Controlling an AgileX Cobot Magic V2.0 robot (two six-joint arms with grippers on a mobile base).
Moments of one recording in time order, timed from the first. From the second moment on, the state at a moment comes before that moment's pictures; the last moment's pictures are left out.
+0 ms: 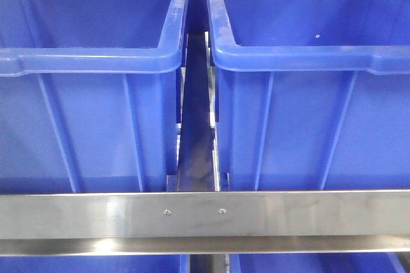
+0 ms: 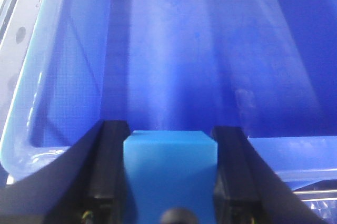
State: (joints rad) left arm -0.25 0.59 -0.51 0.24 0.50 -0.38; right arm 0.06 0.72 -0.62 0.12 0.37 0.10
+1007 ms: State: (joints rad) left arm -0.25 0.79 -0.66 0.24 0.37 -0.38; right arm 0.06 0.83 -0.71 0.14 0.33 0.10
